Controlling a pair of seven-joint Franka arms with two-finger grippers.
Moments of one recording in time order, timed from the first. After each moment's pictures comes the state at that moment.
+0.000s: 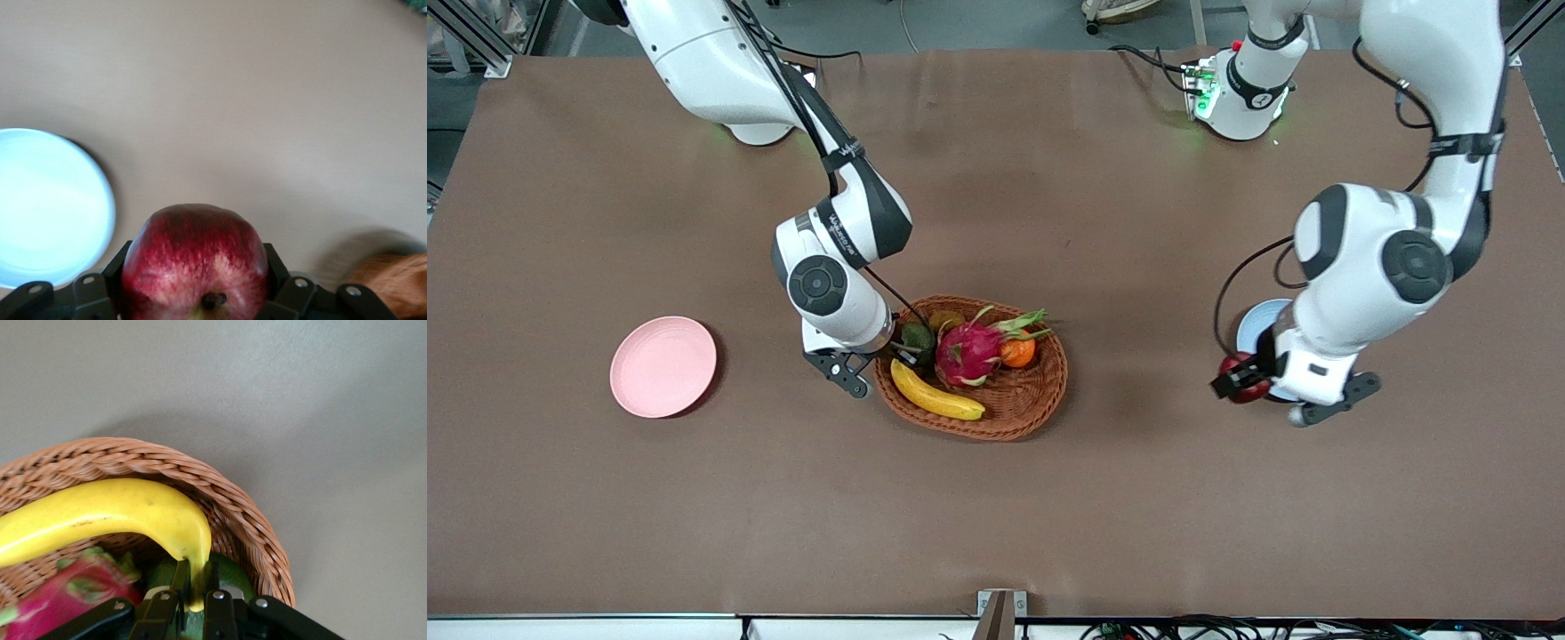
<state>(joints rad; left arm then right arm) -0.20 0.33 0.01 -1.81 -0.12 2.23 -0.55 0.51 0.58 0.00 -1.65 0.13 2.20 1.08</state>
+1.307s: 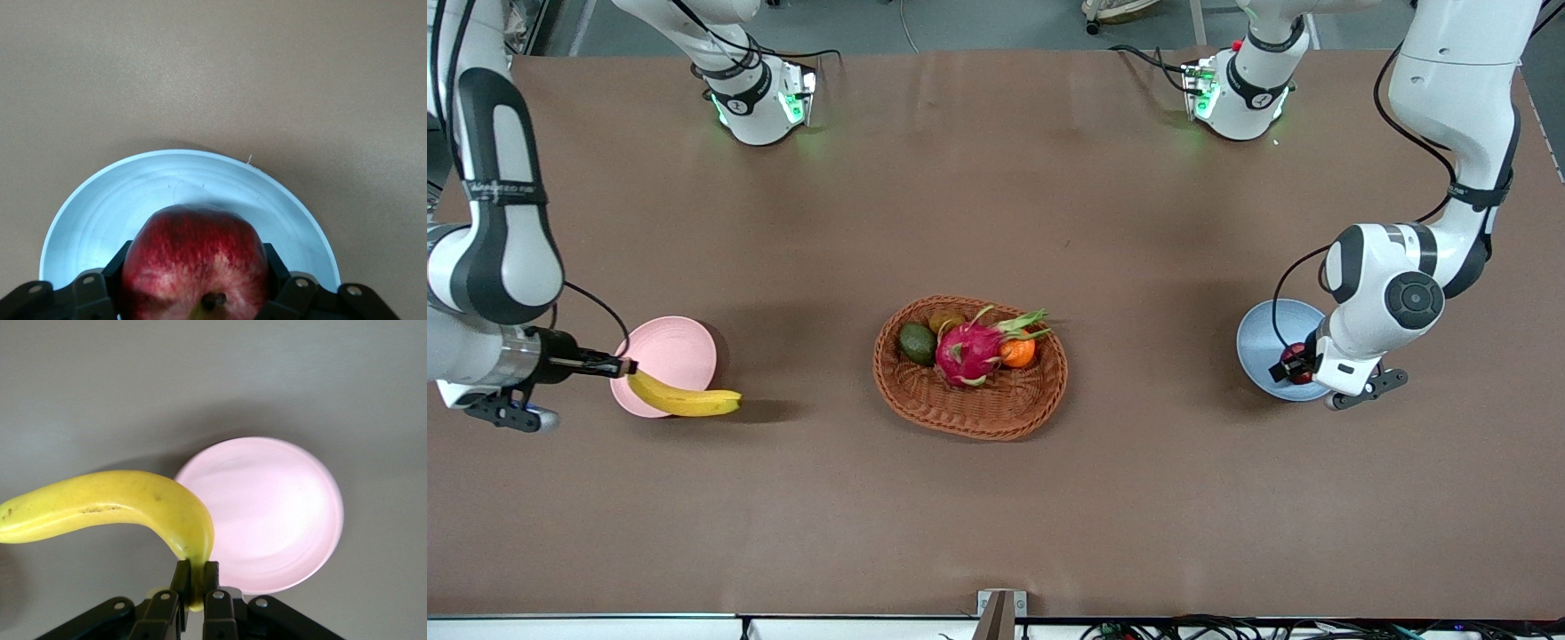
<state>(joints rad) -0.02 0.47 0.00 -2.05 0.10 2.50 -0.46 -0.19 0.45 -0.03 -1.68 0.15 1.96 -0.06</state>
